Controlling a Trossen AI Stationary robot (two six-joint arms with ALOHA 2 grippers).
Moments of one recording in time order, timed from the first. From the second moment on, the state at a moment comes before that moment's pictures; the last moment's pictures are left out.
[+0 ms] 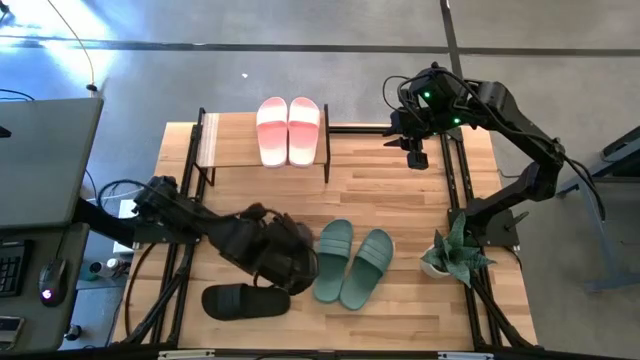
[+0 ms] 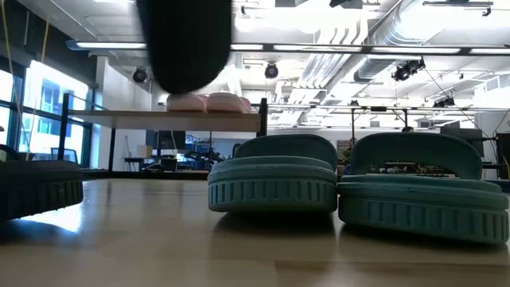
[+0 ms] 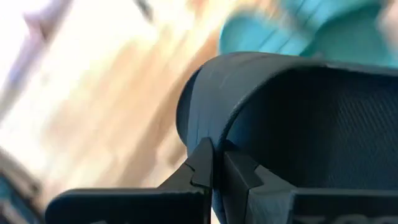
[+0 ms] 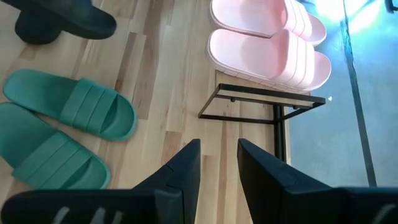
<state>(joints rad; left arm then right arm) -0.38 1.84 1.94 -1.57 -0.53 -1.04 -0.41 1.43 1.92 -1.33 -0.17 -0.53</state>
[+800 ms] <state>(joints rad) -0.28 1.64 2.10 -1.57 -0.78 -0.30 -0.42 1.43 1.92 -1.32 -0.11 -0.48</state>
